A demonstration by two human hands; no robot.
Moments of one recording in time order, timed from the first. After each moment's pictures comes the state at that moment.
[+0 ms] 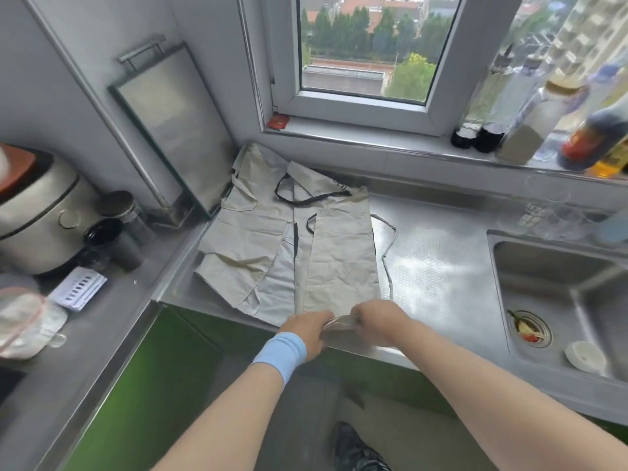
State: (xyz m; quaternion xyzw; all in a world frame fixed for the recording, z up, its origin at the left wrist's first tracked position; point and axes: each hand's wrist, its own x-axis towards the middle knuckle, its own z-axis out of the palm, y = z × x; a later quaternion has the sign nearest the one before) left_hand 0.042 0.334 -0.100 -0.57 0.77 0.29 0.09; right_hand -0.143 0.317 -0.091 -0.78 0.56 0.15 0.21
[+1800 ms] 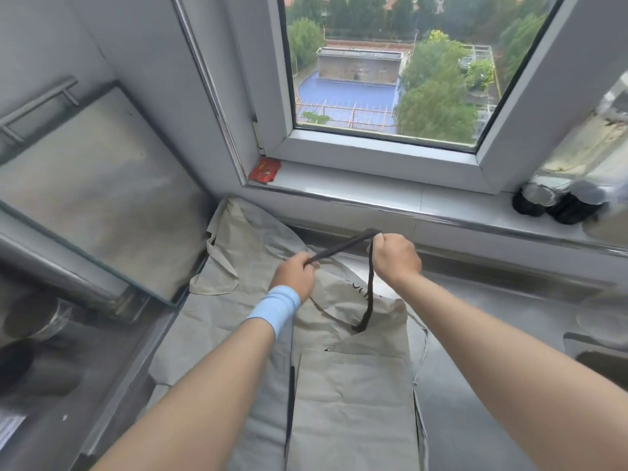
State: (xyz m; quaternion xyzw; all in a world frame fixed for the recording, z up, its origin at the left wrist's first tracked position) left_hand 0.024 -0.036 -0.094 -0.71 0.59 0.33 -0.19; right_hand -0.171 -0.058 -0.071 -0.54 0.78 -0.19 0.26
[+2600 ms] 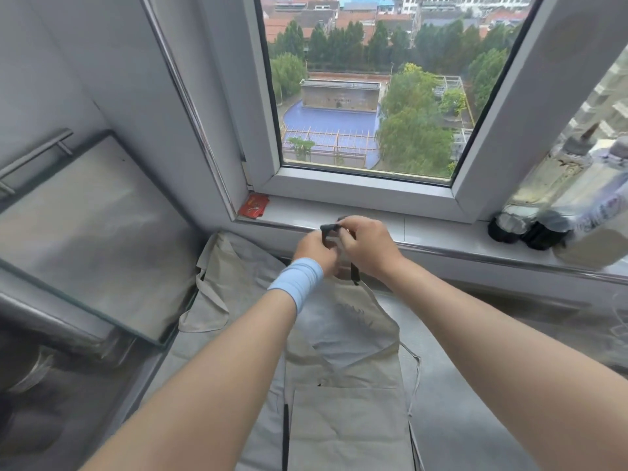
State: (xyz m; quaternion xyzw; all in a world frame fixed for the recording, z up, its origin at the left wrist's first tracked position) left_hand -0.034 -0.105 -0.011 -0.67 0.59 0.38 -0.23; right_hand -0.162 -0.101 -0.004 -0.71 0.59 -0.31 0.21
